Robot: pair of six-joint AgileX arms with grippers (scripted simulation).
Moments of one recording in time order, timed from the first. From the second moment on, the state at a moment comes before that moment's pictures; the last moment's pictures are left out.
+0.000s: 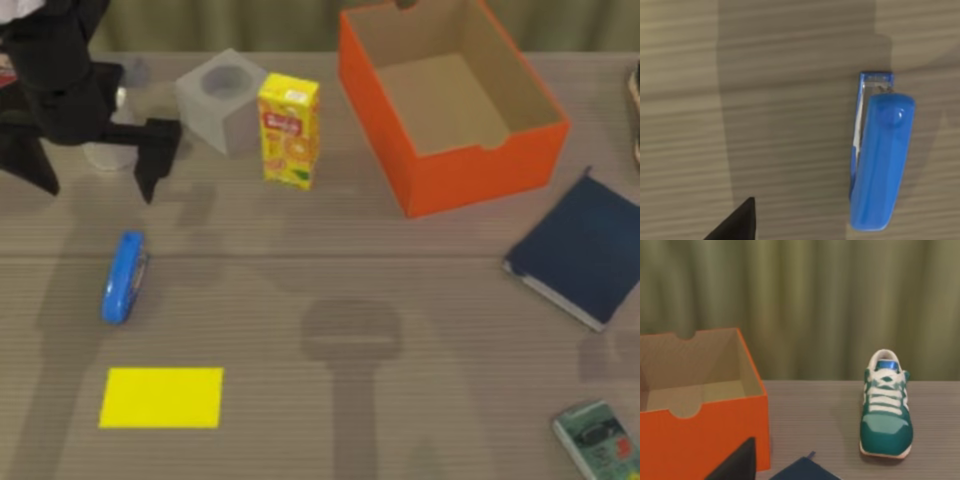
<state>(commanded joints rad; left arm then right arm) -0.18 2.12 1.78 -1.22 0.00 -0.03 0.00 0.00 0.00 0.00 0.00 0.00</state>
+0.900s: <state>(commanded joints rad) -0.18 2.23 1.55 -0.87 0.00 -0.03 0.00 0.00 0.00 0.00 0.00 0.00</state>
